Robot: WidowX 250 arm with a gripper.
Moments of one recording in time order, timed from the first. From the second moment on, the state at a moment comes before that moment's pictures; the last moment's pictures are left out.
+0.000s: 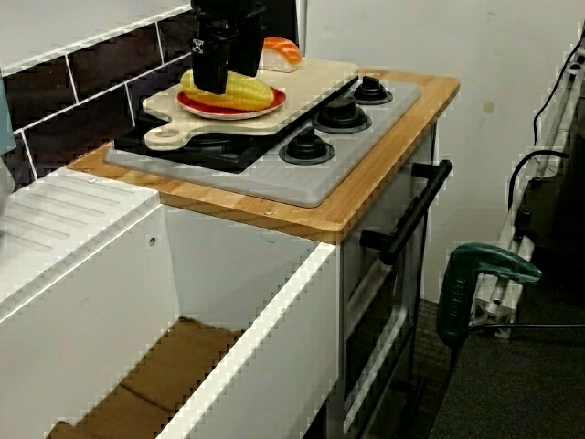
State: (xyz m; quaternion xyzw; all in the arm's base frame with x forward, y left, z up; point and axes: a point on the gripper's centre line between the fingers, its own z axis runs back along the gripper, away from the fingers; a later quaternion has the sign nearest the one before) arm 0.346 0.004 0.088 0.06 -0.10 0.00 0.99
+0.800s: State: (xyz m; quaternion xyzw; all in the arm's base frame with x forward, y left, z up) arm 0.349 0.003 0.086 0.06 -0.11 0.00 0.99
